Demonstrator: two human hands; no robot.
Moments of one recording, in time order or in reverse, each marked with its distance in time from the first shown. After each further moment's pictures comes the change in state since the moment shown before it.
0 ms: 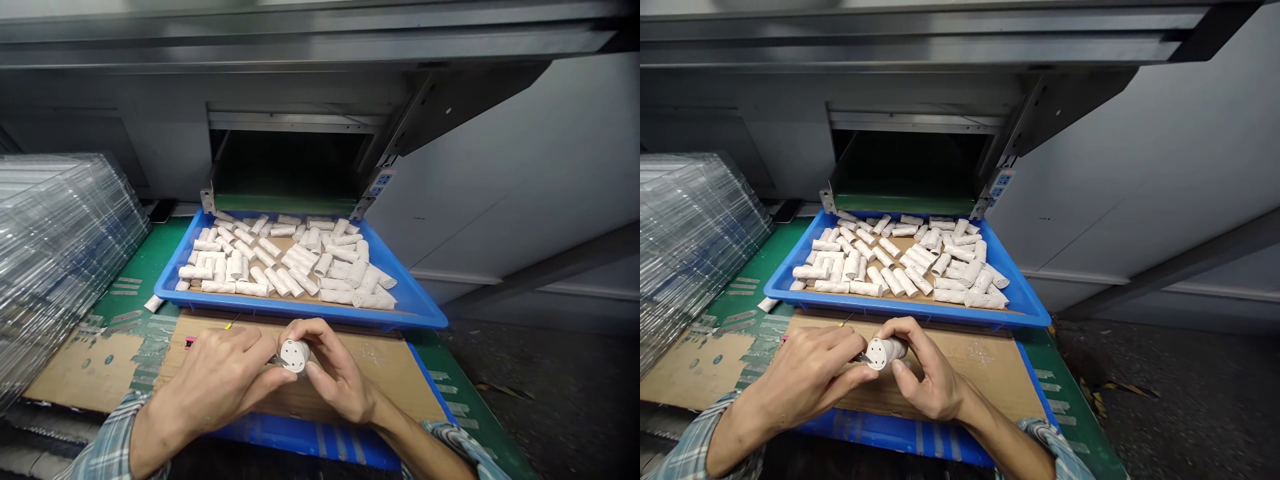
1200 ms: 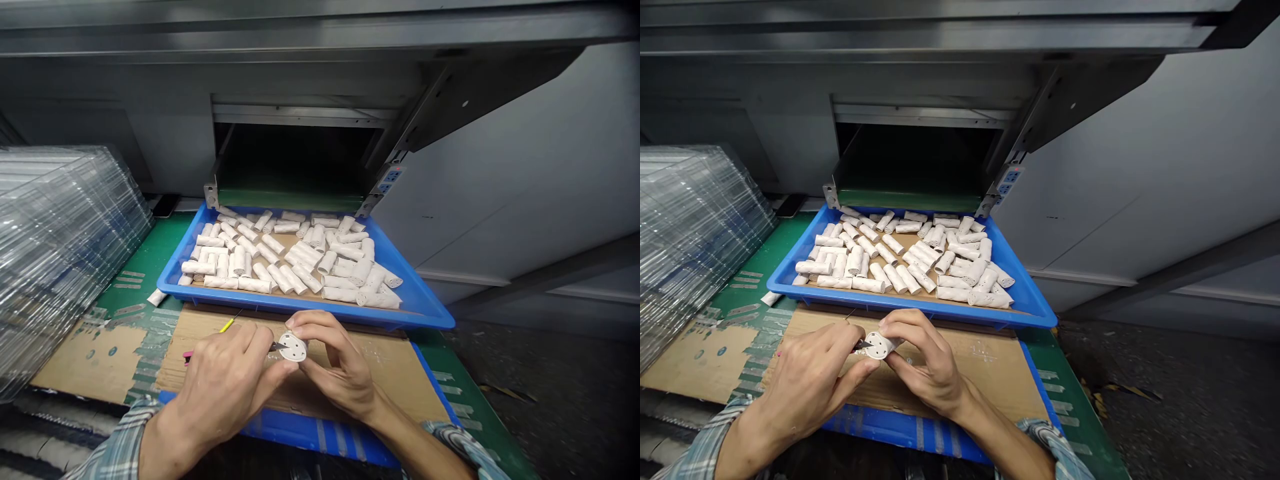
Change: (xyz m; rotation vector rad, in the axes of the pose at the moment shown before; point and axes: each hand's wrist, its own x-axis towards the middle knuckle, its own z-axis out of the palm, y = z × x) left_hand -0.003 0.018 0.008 0.162 0.162 -0.130; right_hand 0.010 -0.004 0.006 -0.258 0.184 -0.246
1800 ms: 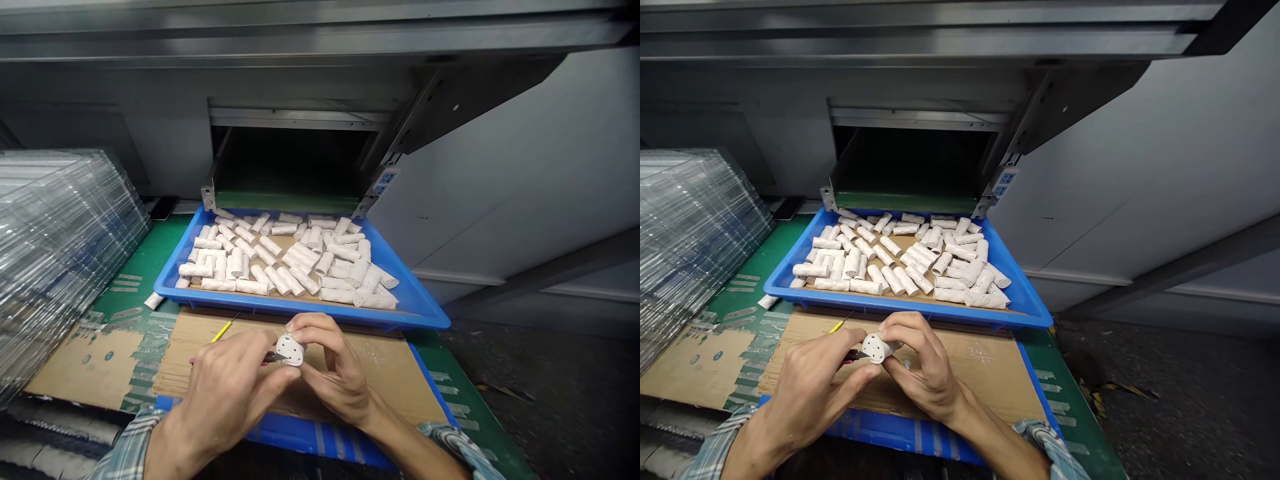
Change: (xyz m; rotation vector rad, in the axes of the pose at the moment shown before) left_hand -0.008 0.003 0.015 -0.242 0.066 -0.069; right_hand -0.004 0.002 0.005 -0.026 0.033 -0.046
